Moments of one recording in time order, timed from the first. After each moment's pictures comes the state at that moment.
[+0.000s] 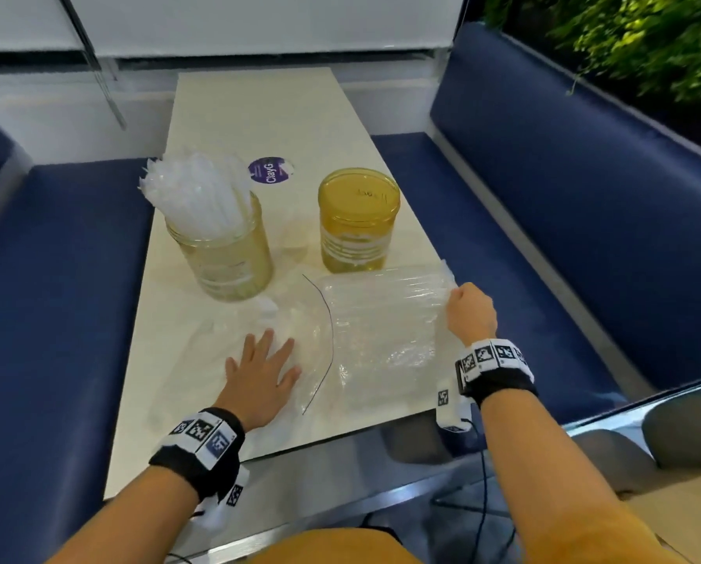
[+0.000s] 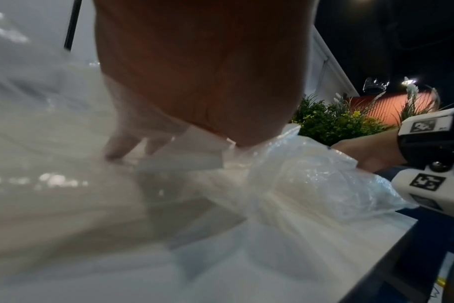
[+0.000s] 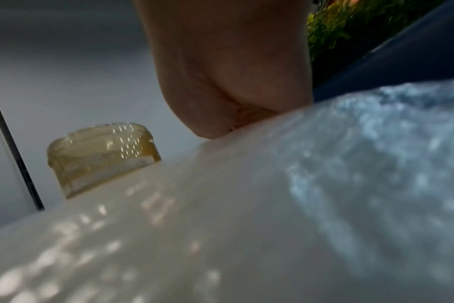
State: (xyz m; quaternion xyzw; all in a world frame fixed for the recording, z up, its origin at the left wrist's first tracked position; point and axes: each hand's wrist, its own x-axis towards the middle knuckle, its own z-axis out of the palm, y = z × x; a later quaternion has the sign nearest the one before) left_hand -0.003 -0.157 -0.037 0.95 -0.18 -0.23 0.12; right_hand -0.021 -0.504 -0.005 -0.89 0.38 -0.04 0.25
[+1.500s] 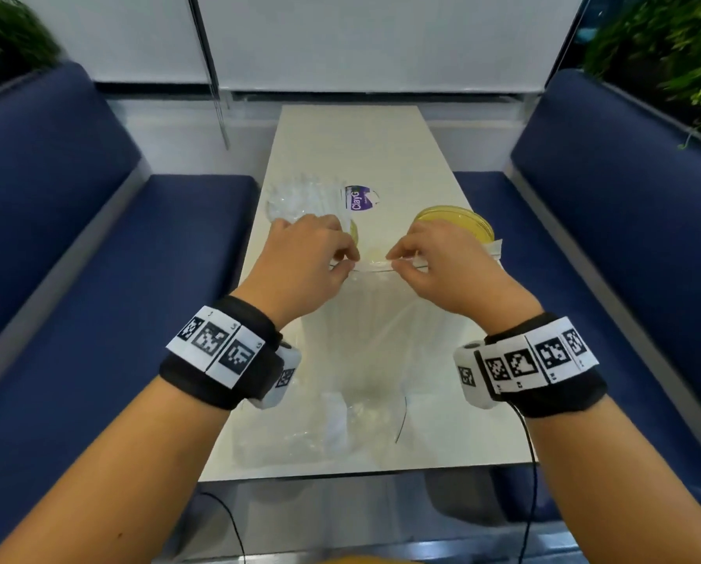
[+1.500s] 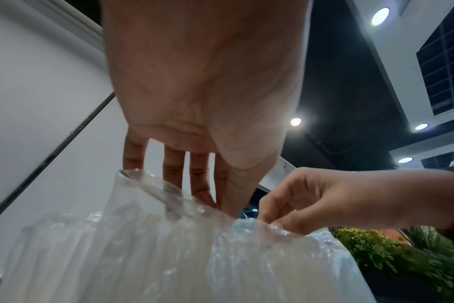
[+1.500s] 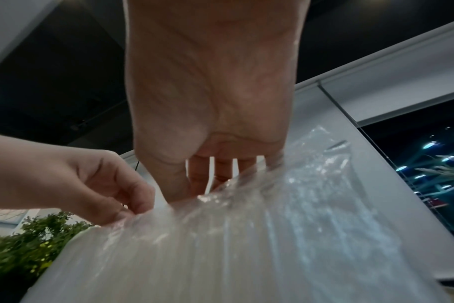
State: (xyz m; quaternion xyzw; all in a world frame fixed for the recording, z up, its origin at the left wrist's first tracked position) left_hand 0.058 -0.132 0.171 0.95 -0.27 0.11 0.11; right_hand 0.039 -0.345 0.166 -0.97 -0.16 -0.11 0.13
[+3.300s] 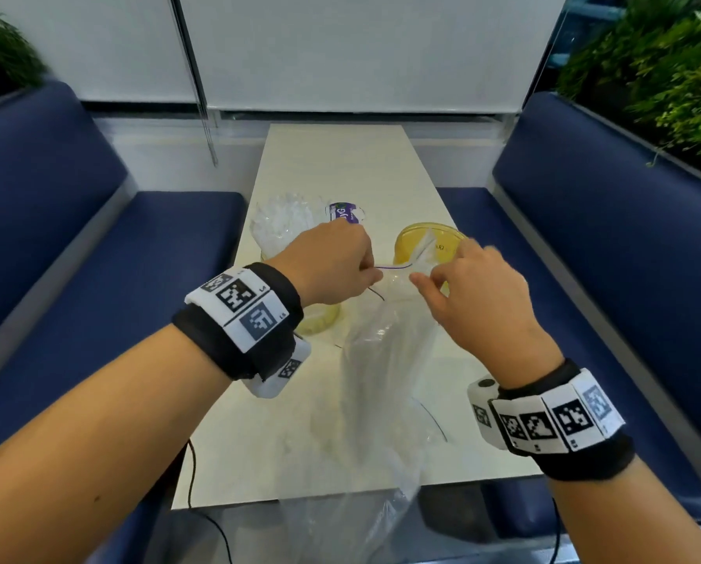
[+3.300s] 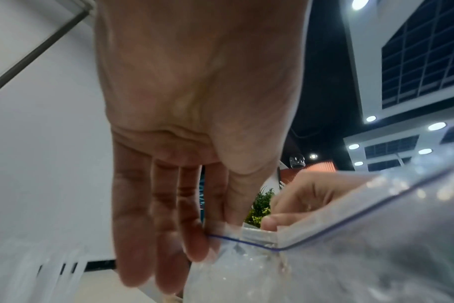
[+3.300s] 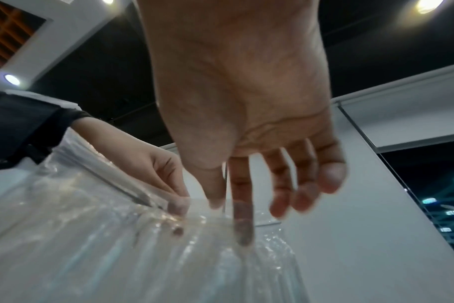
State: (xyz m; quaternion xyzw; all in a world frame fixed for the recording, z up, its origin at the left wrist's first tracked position) left_hand 0.067 -0.177 0.207 0.95 -0.29 -0.03 0.14; right_hand -0.011 -0.356 0.182 -0.99 0.04 -0.16 0.01
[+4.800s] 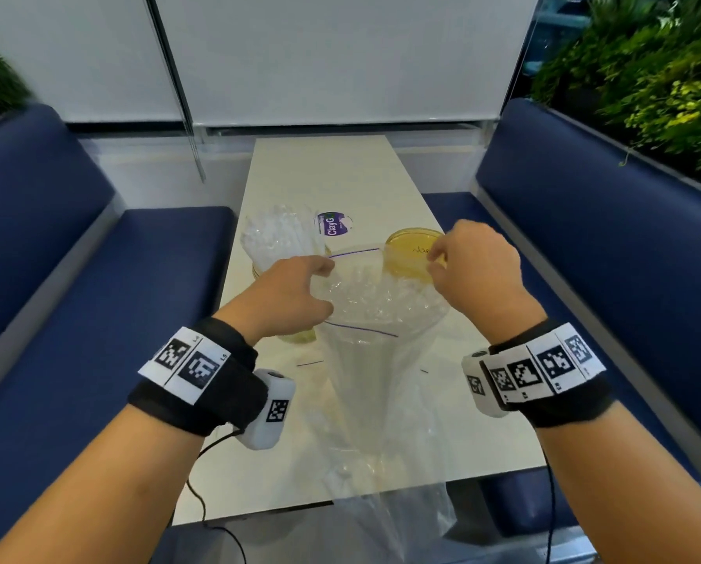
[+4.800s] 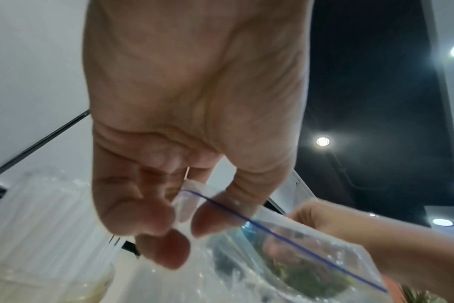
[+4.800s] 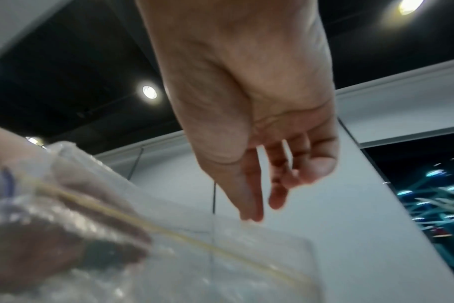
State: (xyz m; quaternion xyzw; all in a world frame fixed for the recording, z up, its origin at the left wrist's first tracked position) left_hand 0.045 -0.139 0.196 0.93 -0.19 -0.13 0.29; right_hand 0.015 -0.370 0.202 -0.99 0.10 -0.13 0.02
